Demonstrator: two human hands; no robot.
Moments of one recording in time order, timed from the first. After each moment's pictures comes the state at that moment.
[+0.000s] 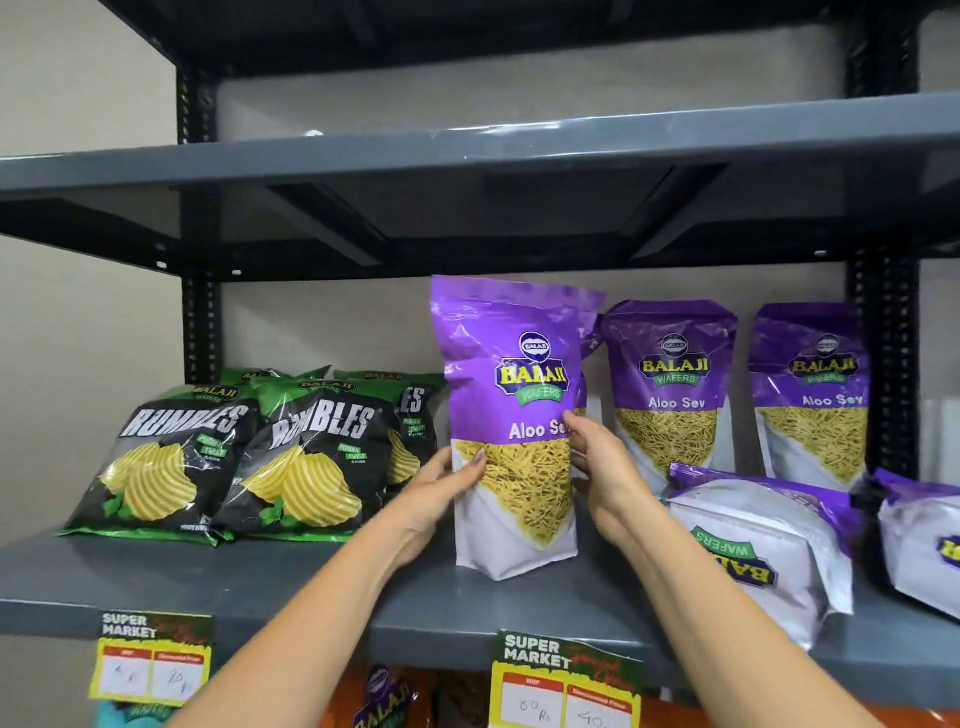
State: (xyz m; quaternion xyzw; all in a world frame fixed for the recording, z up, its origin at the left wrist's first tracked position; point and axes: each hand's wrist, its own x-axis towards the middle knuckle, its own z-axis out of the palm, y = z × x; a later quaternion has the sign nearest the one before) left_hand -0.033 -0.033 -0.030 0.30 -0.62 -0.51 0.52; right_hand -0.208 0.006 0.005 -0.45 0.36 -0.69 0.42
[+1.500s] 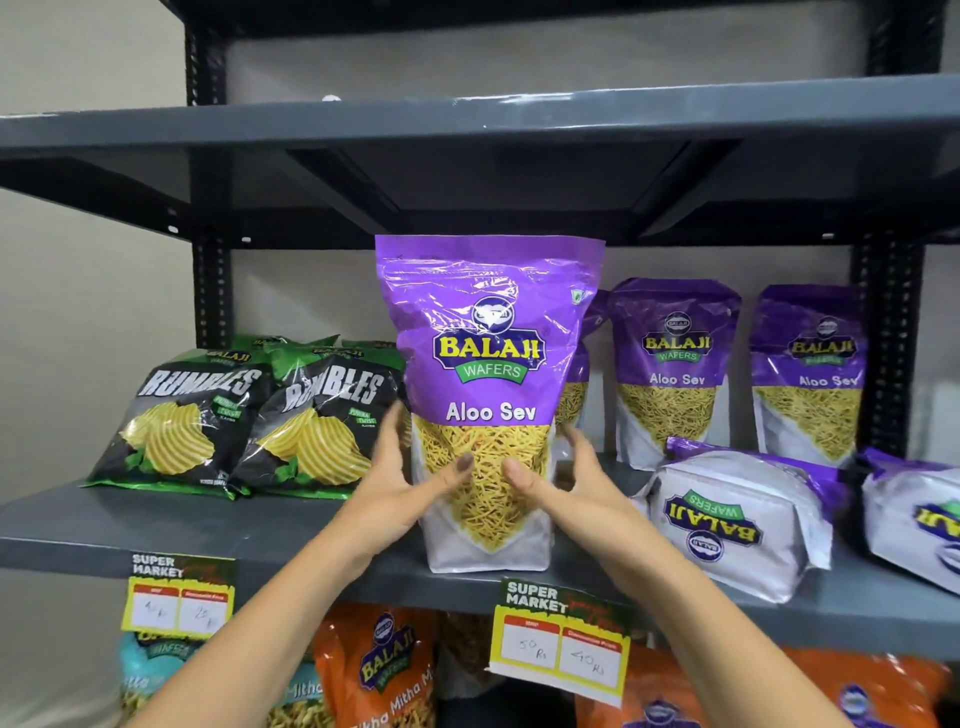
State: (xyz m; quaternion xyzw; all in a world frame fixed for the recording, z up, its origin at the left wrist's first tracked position) left_hand 0.013 0.049 -0.035 0.36 -0.70 -0.32 0.53; right_hand -0.182 0.089 -0.032 -0.64 0.46 -0.54 0.30
